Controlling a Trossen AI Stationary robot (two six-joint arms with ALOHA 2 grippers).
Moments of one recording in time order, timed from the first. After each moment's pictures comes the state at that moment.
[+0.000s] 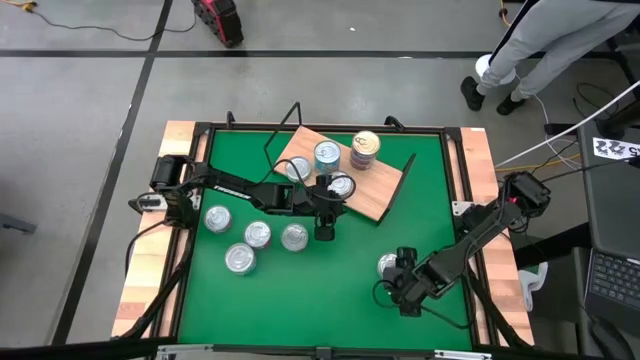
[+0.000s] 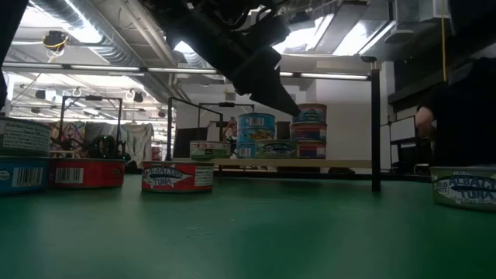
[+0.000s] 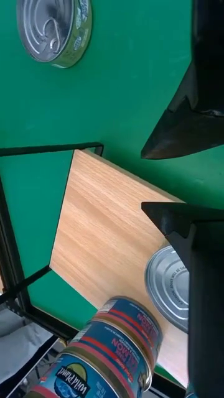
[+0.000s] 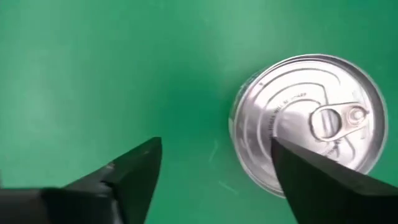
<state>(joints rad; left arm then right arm) -0.02 1.84 1.16 0.06 -0.26 0.16 0.73 1.62 1.02 -0.75 0.10 0.75</state>
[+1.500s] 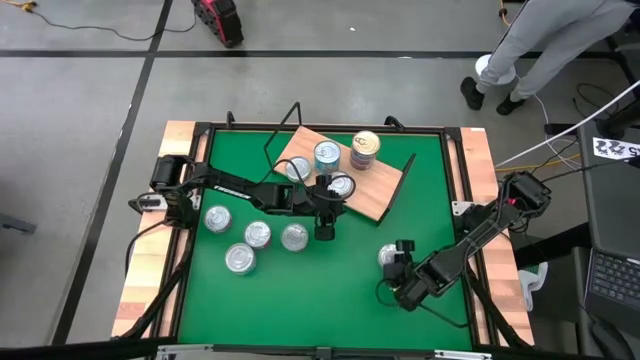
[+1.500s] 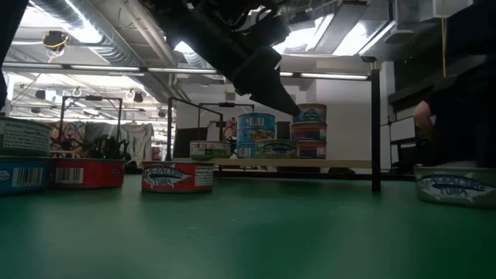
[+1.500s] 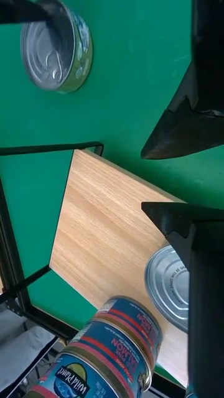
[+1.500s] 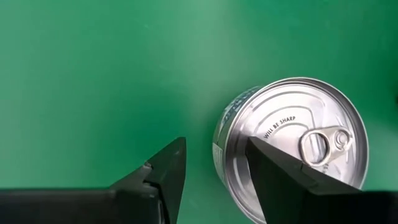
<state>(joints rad) -0.02 1.84 1.16 0.06 -0.26 0.16 0.73 1.62 0.92 -0.68 0.30 0.67</state>
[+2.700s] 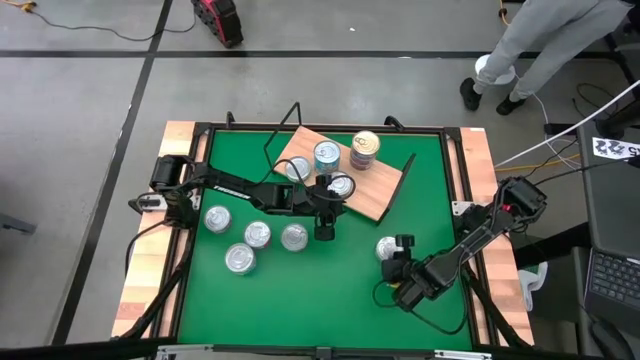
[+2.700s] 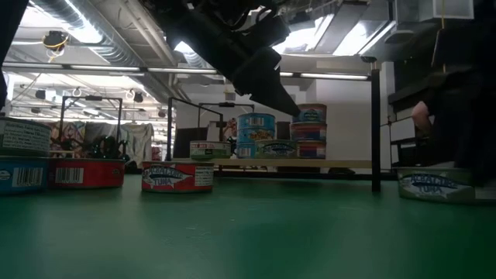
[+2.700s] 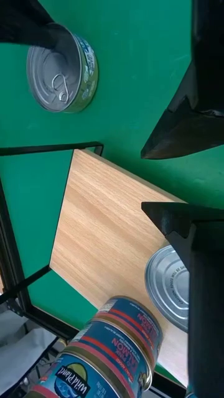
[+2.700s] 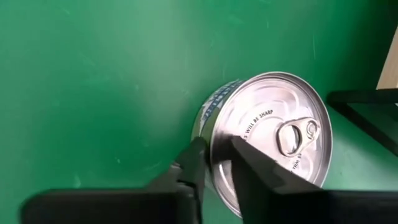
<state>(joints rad) -0.02 1.84 1.16 0.06 -0.26 0.17 0.73 1.72 0.93 -0.76 0.43 0.67</state>
